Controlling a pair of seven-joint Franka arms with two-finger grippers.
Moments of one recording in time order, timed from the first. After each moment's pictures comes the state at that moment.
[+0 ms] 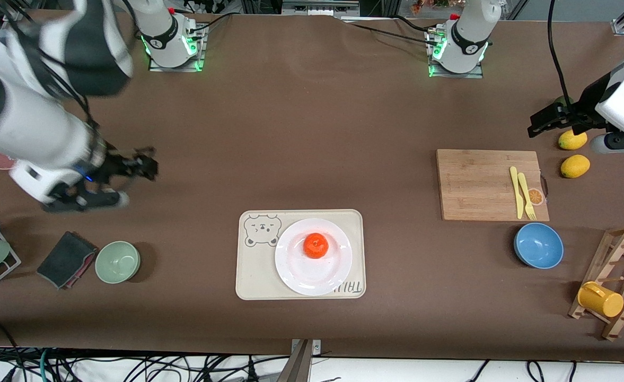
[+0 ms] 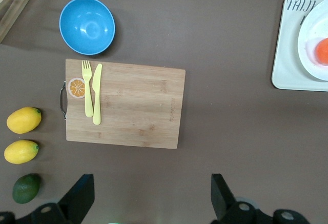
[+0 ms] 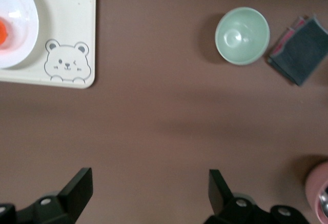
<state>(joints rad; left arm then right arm) -0.03 0.05 -0.01 -1.54 -0.05 1.49 -0.15 0.46 0.36 -0.31 -1.24 0.08 1.46 0.07</state>
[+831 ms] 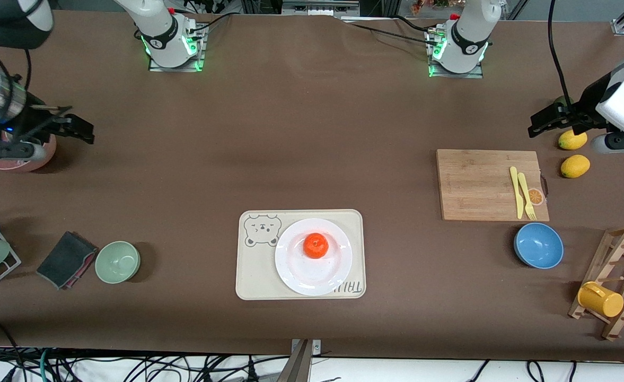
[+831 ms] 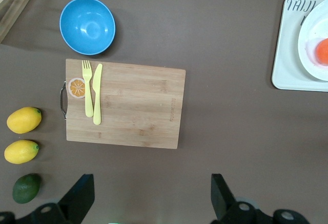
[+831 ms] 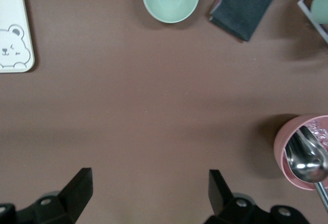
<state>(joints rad) -0.03 0.05 -0.01 -1.54 -0.05 1.49 -0.15 0.01 0.01 0.02 -1.71 -0.04 1.65 0.05</state>
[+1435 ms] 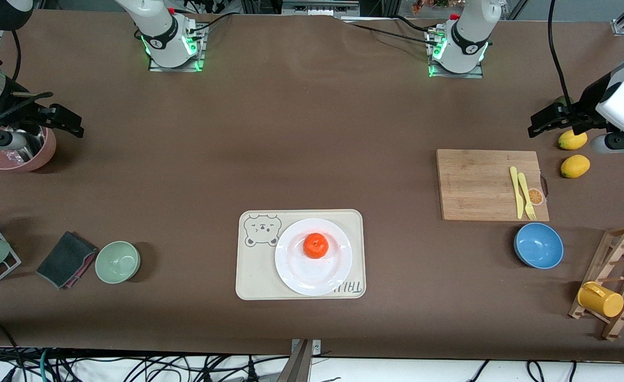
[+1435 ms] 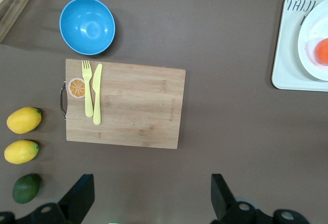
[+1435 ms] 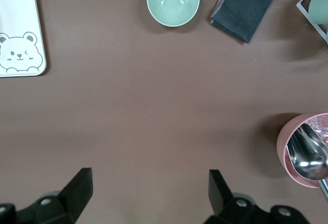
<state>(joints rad) -0.03 0.05 -0.01 -1.54 -0.05 1.49 -0.15 -0.01 -0.01 0.03 -1.70 -0.02 1.64 0.05</state>
